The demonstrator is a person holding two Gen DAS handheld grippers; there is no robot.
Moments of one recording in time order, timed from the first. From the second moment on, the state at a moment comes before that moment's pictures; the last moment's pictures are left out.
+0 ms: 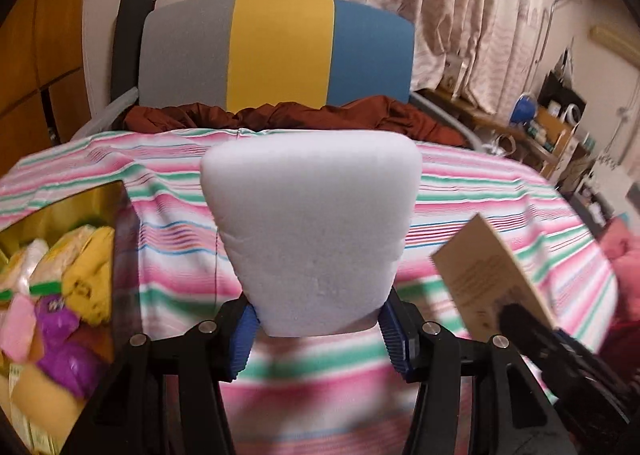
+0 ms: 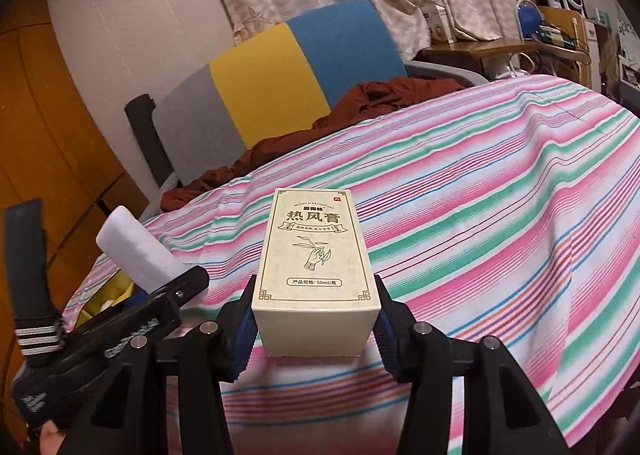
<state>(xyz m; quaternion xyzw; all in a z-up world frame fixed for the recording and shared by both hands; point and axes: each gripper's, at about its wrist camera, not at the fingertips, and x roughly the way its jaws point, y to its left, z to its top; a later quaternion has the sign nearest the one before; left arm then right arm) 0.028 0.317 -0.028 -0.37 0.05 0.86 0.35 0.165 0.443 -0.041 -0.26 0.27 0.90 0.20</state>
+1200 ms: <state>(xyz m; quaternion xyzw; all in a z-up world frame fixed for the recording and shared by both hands) -0.059 0.076 -0.027 -0.51 -0.13 0.81 0.25 0.112 0.269 0.002 -0.28 0.18 0.94 -0.03</state>
